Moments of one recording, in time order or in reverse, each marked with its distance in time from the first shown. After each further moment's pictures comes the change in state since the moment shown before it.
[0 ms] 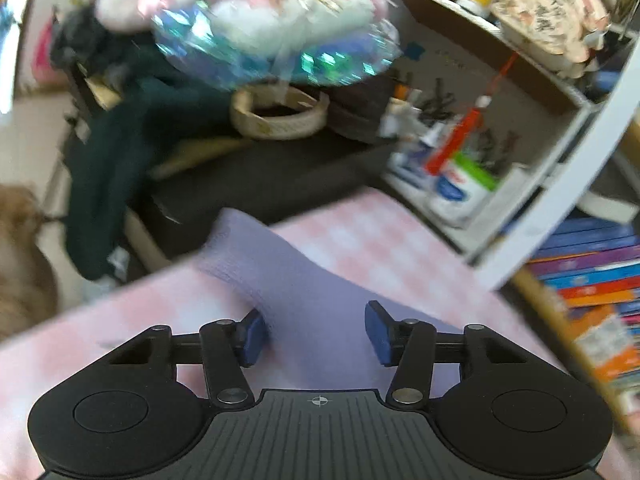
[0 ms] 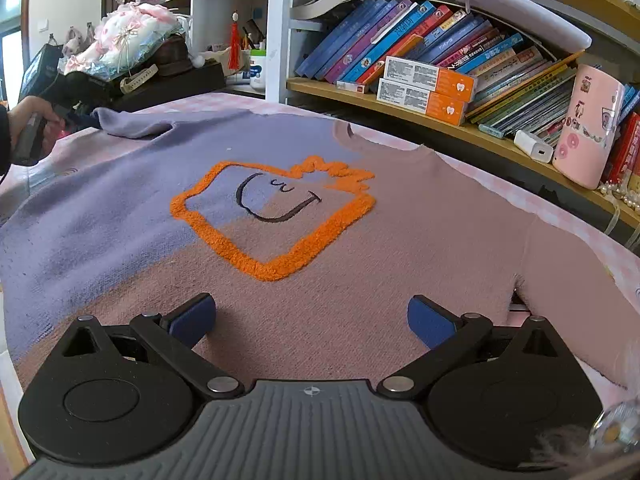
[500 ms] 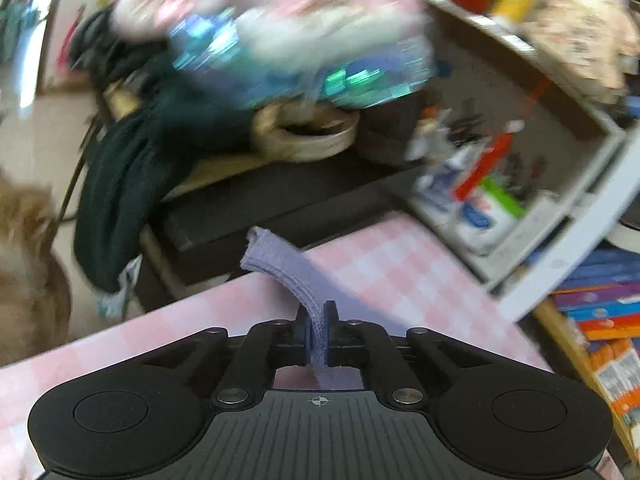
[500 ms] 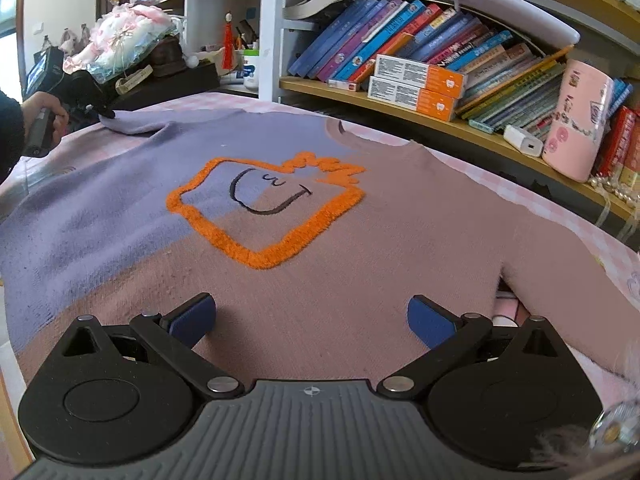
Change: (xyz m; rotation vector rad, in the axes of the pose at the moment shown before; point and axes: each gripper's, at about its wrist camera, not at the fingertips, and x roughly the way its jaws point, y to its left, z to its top) left arm 0.002 -0.008 0.016 -0.018 -0.062 0.045; right arm -0.010 -0.003 -0.007 0.015 -0.001 -0.021
